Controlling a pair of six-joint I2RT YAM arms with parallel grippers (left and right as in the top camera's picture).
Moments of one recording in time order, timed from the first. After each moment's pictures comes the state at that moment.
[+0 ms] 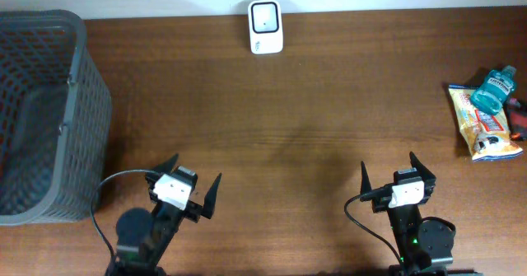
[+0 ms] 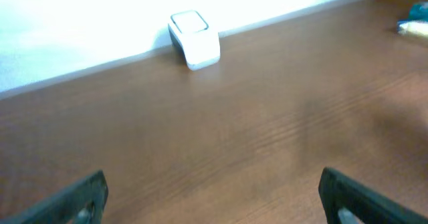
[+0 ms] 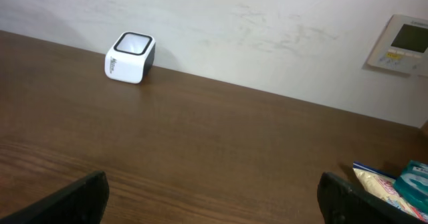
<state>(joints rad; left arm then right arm) -0.16 0.35 0.16 -0.04 0.27 0.14 0.05 0.01 0.01 -0.07 -0.05 -0.19</state>
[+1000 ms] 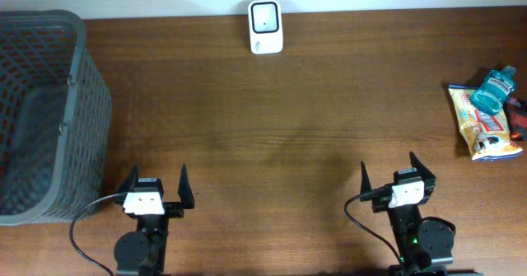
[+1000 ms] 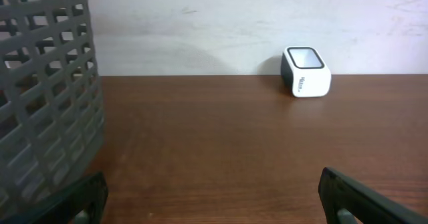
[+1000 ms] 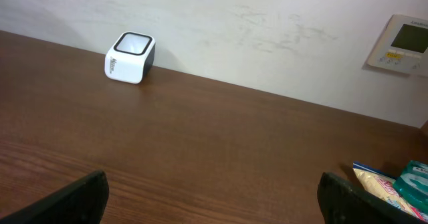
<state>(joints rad) -0.09 0.02 0.01 -0.08 -0.09 -0.02 0.05 0.01 0.01 -0.07 -0.05 -0.19</state>
